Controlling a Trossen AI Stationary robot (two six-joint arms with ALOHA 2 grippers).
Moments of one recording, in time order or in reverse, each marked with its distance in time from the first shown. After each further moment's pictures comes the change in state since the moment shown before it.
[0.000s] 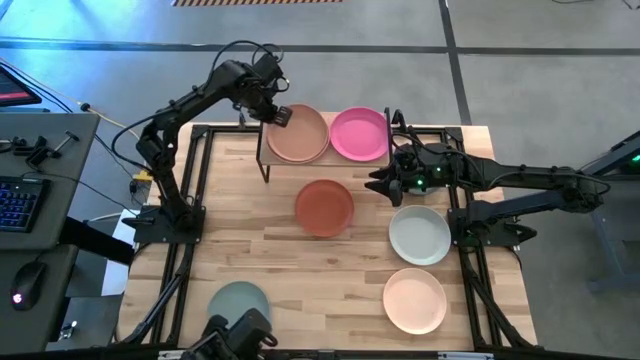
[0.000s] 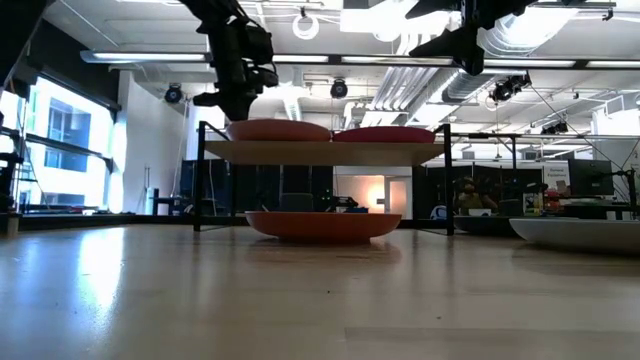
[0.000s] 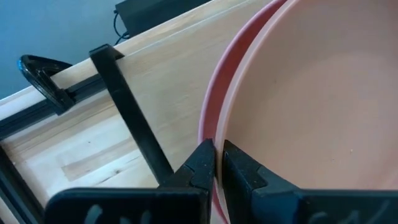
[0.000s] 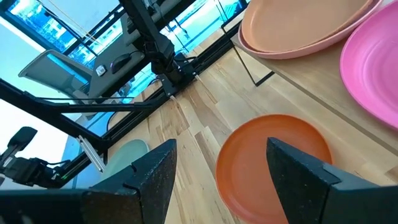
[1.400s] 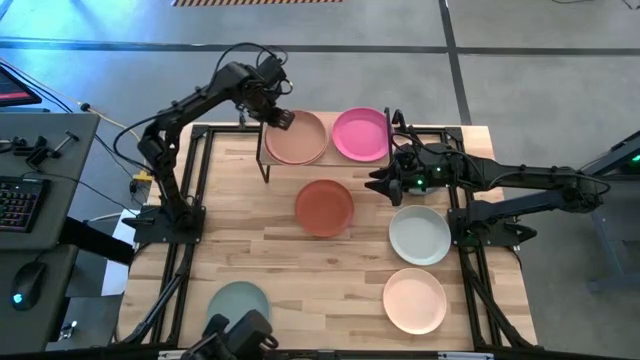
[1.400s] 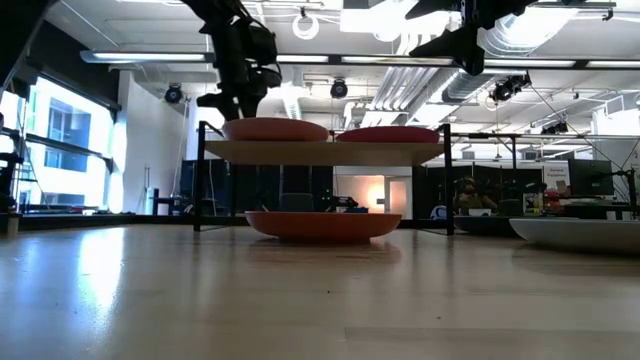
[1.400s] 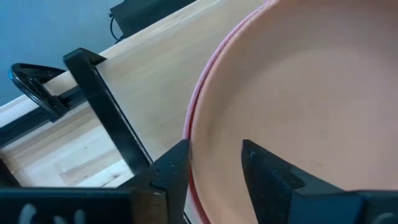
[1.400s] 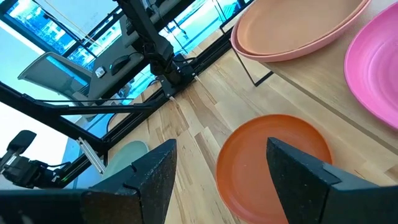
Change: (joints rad) left arm -0.017 0.008 0.000 0.007 -0.008 0.027; right arm 0.000 0.000 0.000 0.000 0.005 0.009
